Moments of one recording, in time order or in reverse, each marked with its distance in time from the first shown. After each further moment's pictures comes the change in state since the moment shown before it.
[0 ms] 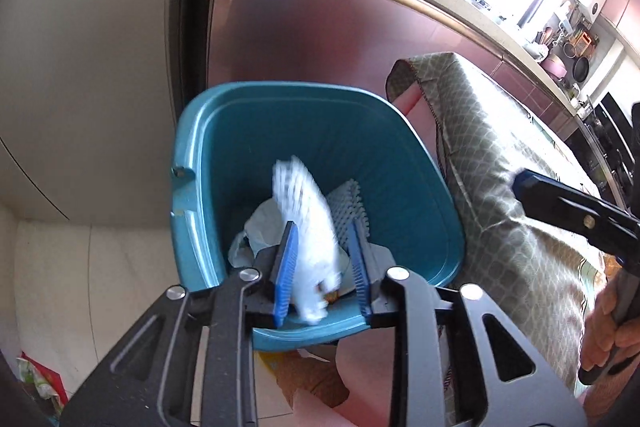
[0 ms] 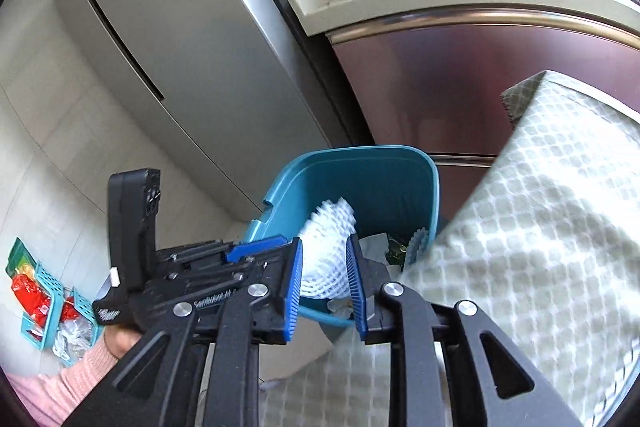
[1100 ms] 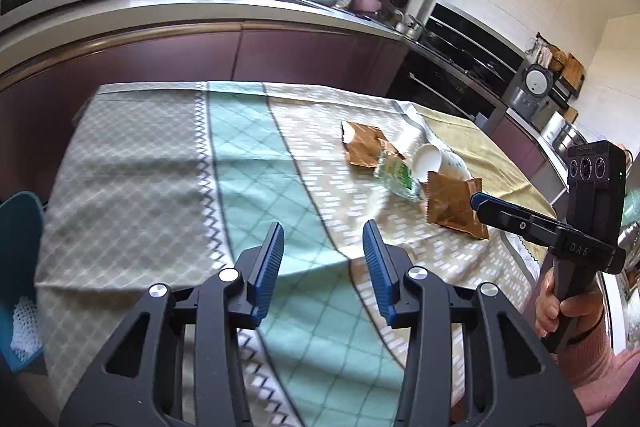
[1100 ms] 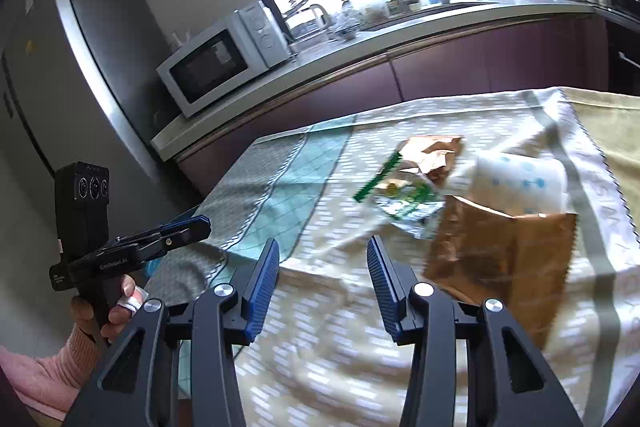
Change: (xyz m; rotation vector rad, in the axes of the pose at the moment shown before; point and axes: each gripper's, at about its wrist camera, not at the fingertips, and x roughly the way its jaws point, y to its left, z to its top) left arm -0.039 -0.307 -0.048 0.469 0.024 -0.502; right arm -0.296 -0.121 -0.185 0.334 -0.391 -0.417
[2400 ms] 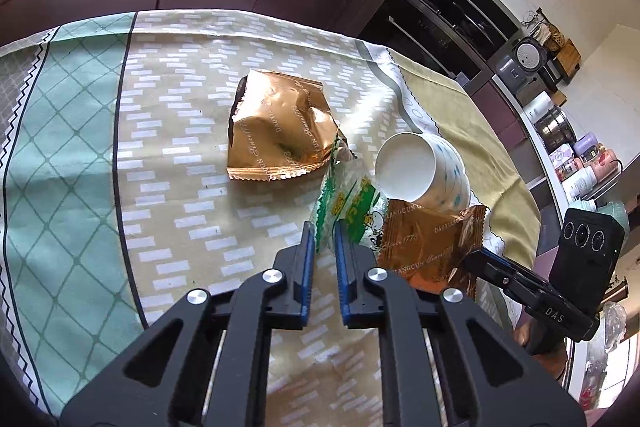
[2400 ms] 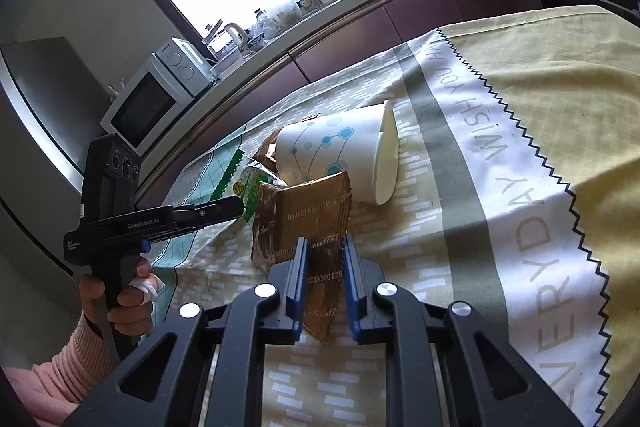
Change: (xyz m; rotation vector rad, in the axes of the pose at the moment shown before) left arm 0.184 -0.068 0.045 -0.074 0.236 -0.123; right arm -0.015 -0.116 -0.023 0.224 -0.003 -0.058
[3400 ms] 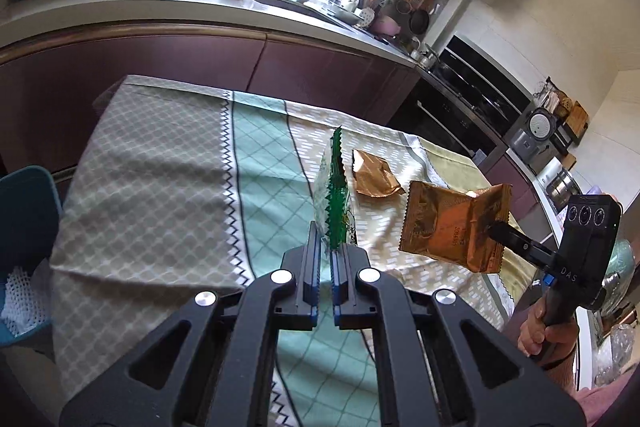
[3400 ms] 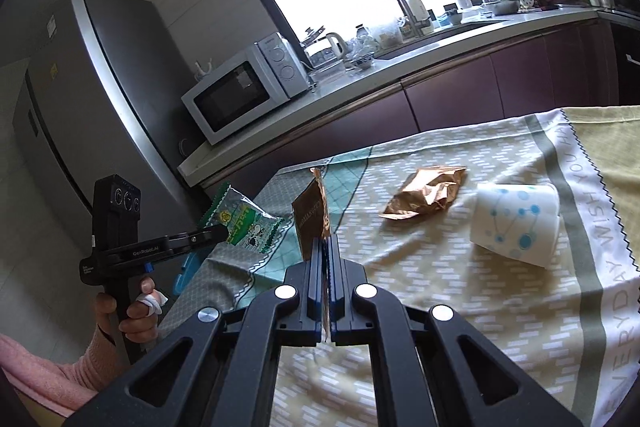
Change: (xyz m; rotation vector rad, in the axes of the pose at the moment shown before) left arm -0.216 0.073 -0.081 -0.083 -0.321 0.111; right arm -0.011 0.129 0.008 -0.235 -0.062 0.197
